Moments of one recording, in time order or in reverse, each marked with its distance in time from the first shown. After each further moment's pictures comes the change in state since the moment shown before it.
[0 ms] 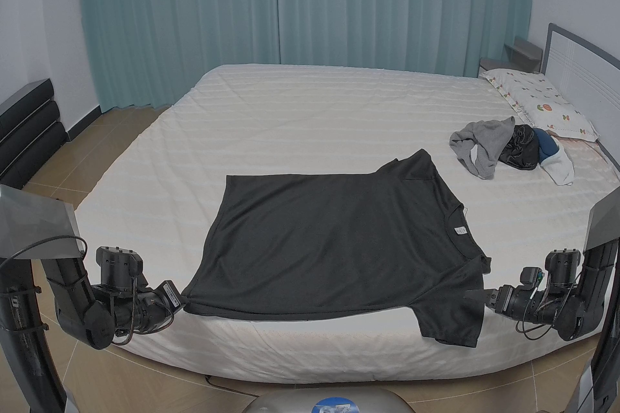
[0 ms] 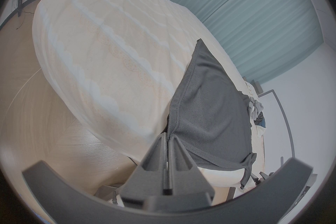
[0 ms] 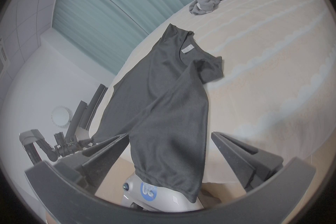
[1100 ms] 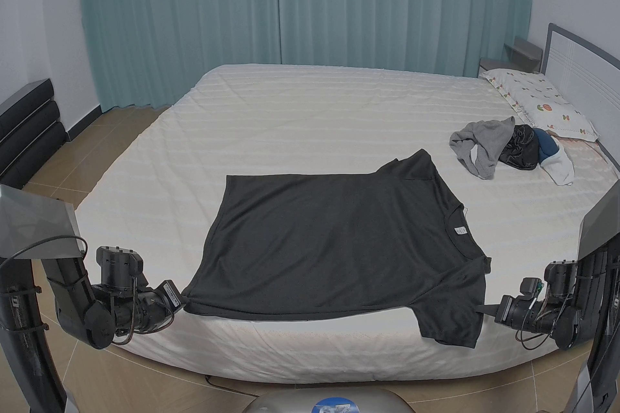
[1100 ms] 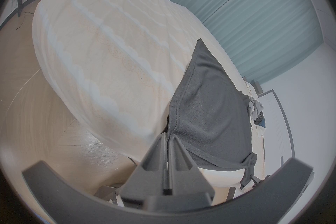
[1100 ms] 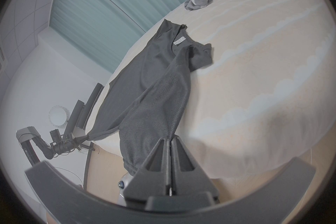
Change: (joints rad) left arm 0.000 0.002 -0.003 0.000 0.000 0.001; right arm -0.018 0.108 0.065 -0.146 -0.008 -0.010
